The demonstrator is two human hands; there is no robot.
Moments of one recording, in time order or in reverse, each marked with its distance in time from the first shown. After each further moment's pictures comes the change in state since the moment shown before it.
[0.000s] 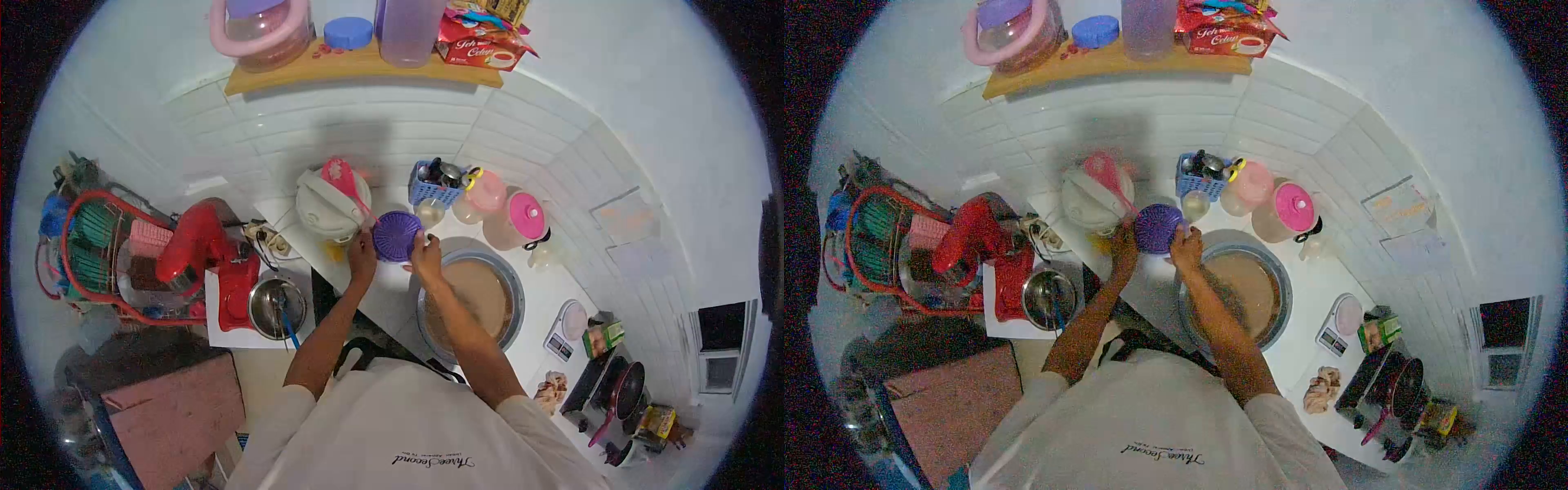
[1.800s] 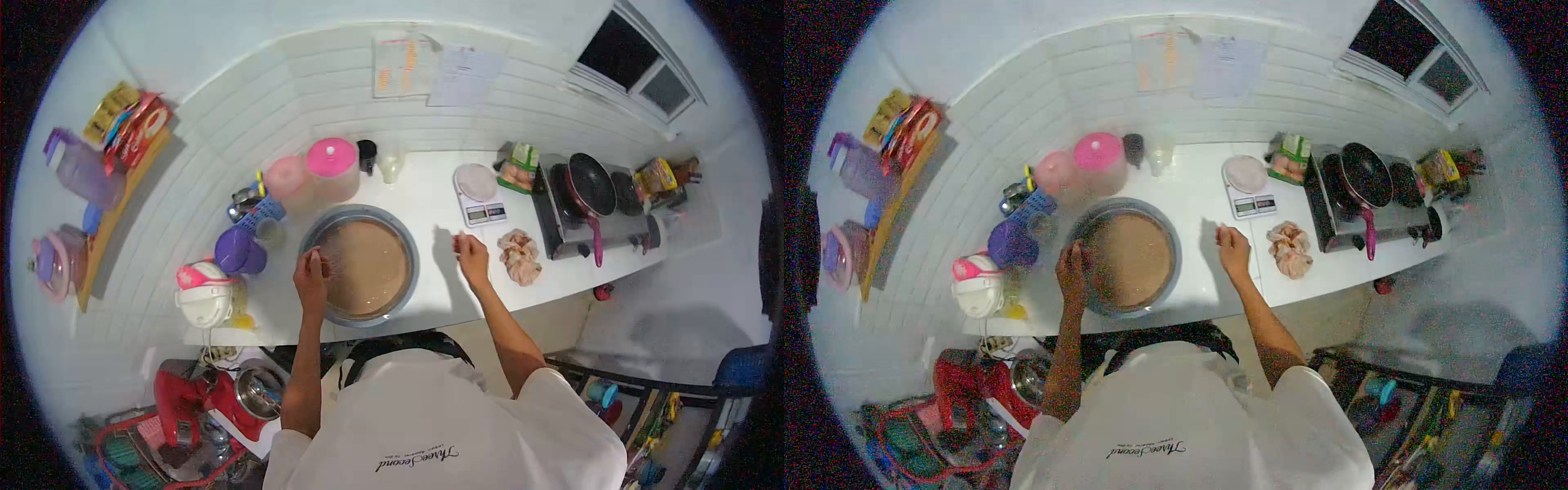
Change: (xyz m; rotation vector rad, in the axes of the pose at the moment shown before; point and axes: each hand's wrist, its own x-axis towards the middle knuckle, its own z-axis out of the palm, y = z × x) left_hand -0.138 0.122 0.099 -0.061 -0.773 -0.046; right_hand -0.199 0.157 -0.354 0.078 0.744 0.019
